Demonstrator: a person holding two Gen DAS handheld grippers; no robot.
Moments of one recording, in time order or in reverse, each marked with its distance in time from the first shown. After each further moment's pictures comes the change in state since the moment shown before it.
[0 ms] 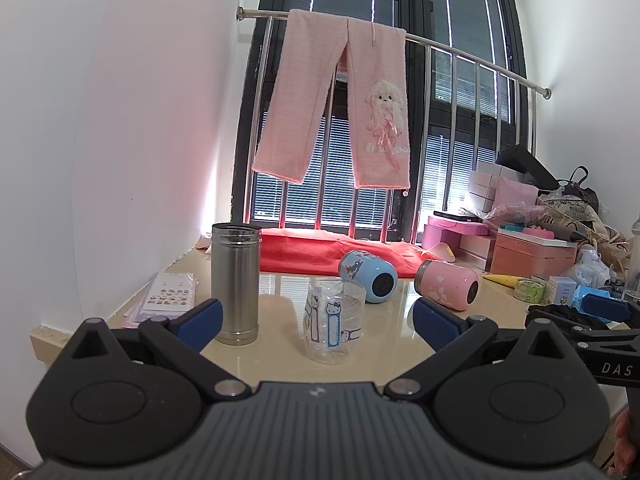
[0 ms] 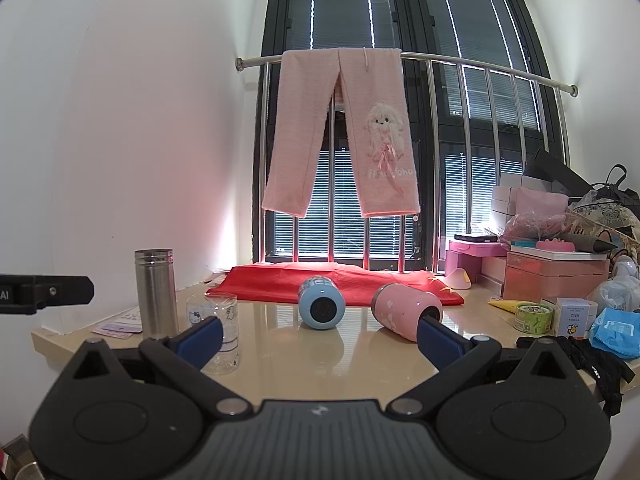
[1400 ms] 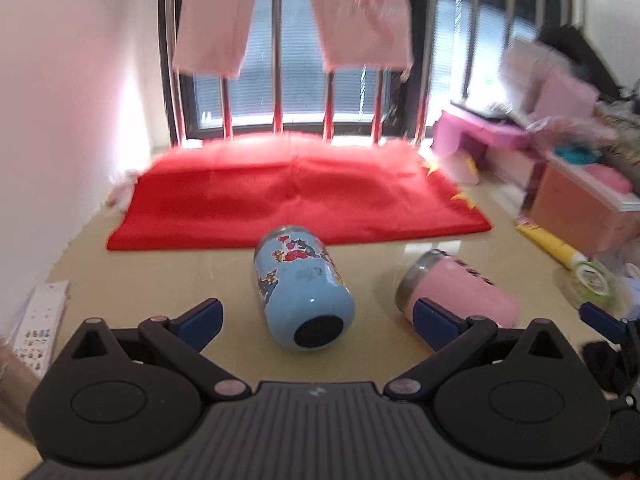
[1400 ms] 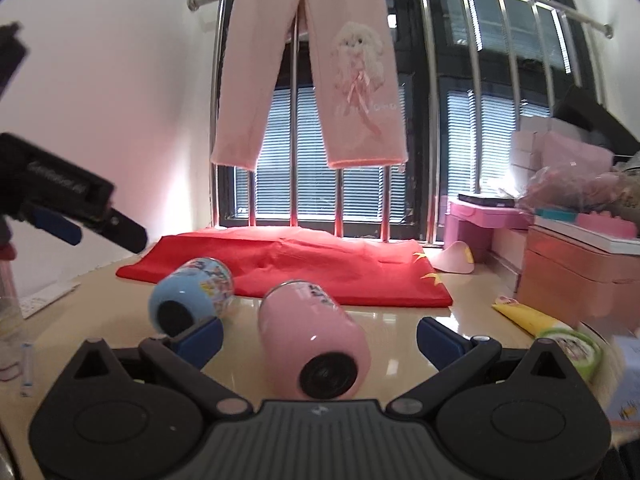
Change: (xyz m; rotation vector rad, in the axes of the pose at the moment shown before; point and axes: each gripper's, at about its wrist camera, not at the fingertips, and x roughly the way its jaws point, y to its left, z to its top) left arm 0.352 -0.134 0.094 0.057 0.490 0.063; right arm 0.253 -0.176 0.010 -0.012 0.151 0.081
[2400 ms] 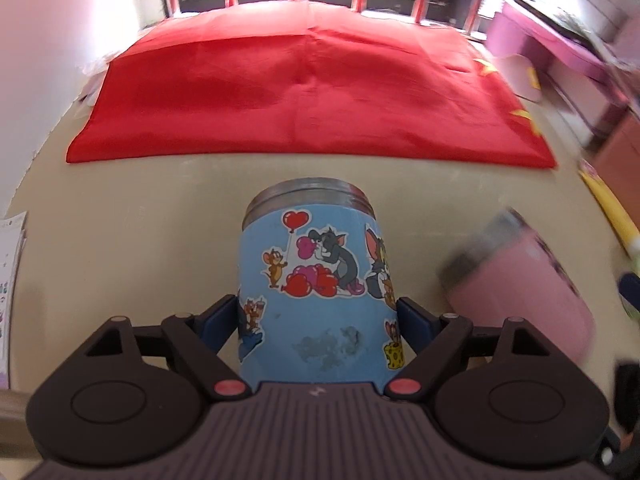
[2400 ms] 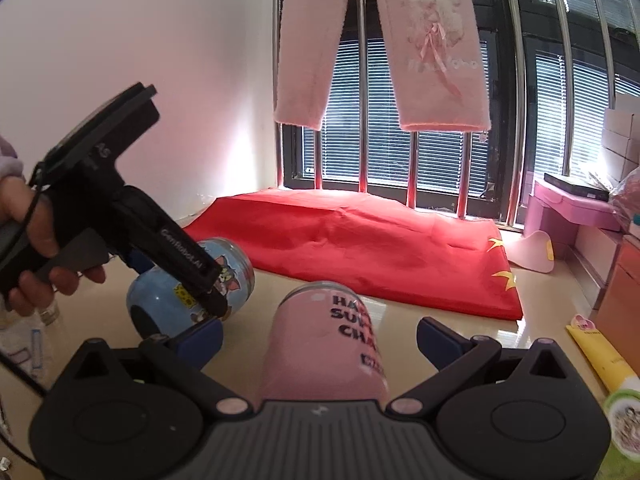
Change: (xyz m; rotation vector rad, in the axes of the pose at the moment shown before) left arm 0.100 0.000 0.021 -0.062 0.390 0.021; right arm 0.062 -0.029 0.036 -0.075 0.154 0.257
